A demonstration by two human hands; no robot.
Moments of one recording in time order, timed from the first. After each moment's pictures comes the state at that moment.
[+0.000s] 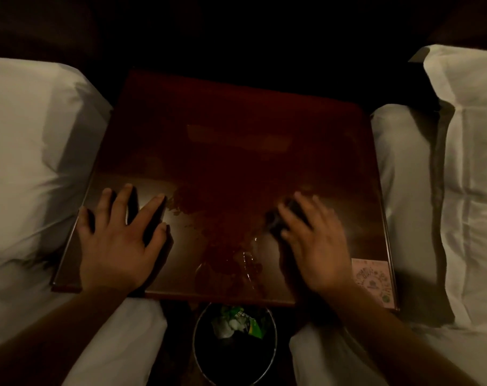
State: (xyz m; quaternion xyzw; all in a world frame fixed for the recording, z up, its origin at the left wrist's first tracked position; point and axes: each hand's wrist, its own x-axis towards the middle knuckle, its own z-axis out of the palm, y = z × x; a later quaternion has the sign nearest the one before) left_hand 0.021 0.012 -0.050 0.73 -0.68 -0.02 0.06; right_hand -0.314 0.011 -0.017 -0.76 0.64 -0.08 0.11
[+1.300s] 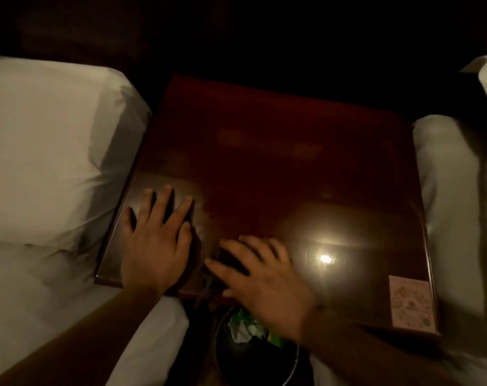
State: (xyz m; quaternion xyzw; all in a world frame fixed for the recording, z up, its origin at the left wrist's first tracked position) left_hand 0.018 0.014 -0.033 0.74 -0.66 -0.08 0.10; right_hand -0.205 0.035 -0.042 -0.92 0.38 -0.06 0.08
